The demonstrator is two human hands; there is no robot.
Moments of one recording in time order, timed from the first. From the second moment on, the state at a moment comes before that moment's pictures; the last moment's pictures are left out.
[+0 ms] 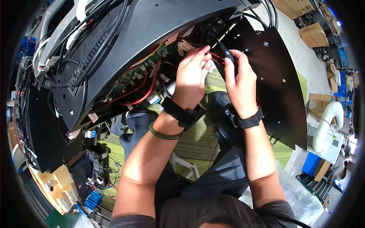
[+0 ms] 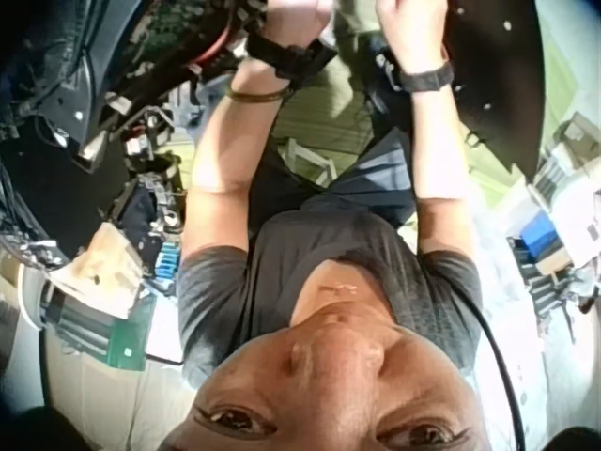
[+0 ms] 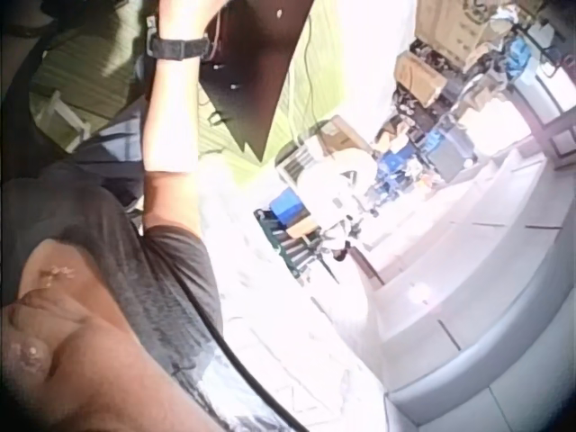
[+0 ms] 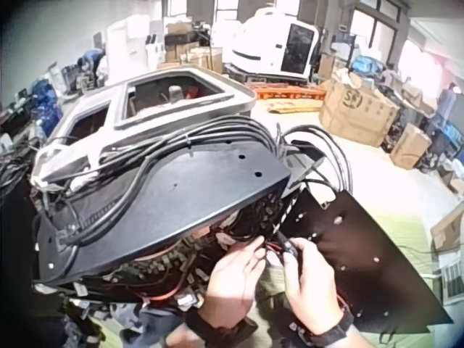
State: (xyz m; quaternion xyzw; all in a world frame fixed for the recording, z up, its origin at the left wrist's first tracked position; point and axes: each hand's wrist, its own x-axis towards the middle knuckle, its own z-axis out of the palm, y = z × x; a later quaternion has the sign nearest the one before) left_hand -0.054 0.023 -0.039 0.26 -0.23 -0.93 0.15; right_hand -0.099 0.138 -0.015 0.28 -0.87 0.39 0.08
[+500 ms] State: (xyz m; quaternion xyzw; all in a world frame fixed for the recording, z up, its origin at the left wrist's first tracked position) left_hand -0.076 0.008 -0.076 0.09 -0.13 -0.97 0.17; right_hand -0.110 0.122 -0.021 0.29 -0.89 0.33 0.10
